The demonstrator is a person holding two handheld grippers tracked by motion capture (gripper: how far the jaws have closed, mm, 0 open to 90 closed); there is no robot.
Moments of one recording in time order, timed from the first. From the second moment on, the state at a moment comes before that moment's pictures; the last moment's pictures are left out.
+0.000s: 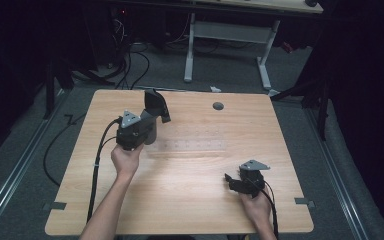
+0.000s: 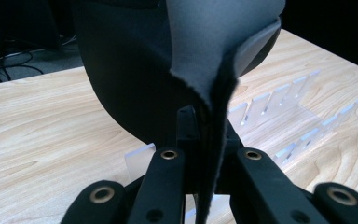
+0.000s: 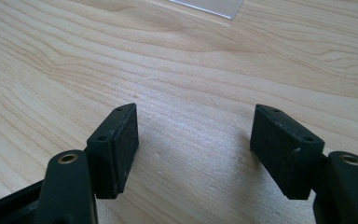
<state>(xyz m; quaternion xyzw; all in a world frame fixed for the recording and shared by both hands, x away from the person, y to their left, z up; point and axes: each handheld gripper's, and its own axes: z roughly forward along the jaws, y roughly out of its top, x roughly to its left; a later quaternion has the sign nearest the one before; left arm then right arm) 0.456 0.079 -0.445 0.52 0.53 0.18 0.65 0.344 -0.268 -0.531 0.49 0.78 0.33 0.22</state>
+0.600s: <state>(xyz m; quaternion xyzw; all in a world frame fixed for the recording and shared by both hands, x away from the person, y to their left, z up) 0.445 0.087 -0.461 0.53 0.53 0.16 0.64 0.344 -0.268 -0.531 0.49 0.78 0.33 0.22</state>
